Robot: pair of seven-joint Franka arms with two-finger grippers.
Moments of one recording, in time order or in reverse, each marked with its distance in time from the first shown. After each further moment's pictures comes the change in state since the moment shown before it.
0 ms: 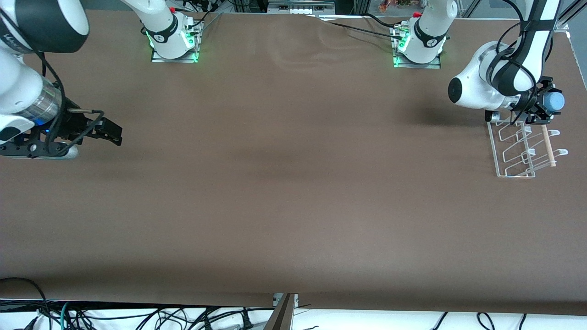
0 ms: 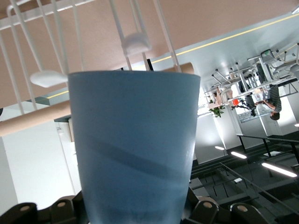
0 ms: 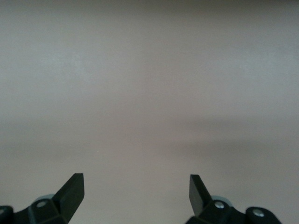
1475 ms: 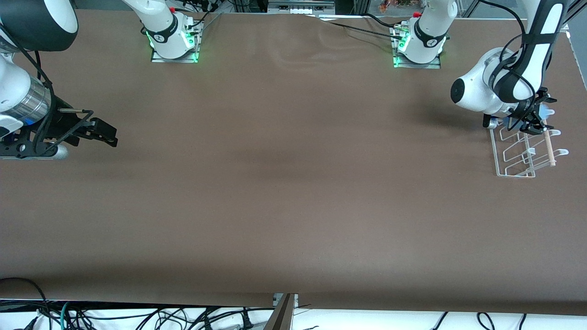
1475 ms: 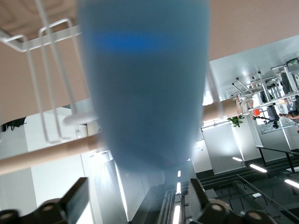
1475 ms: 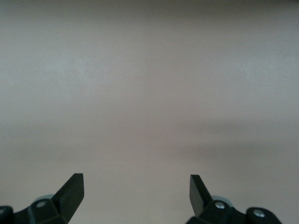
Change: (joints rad) left arm 0.055 0.068 0.016 0.020 0.104 0.110 -0.108; right arm -0.034 -0.002 0.029 0.001 0.004 0.014 -0.001
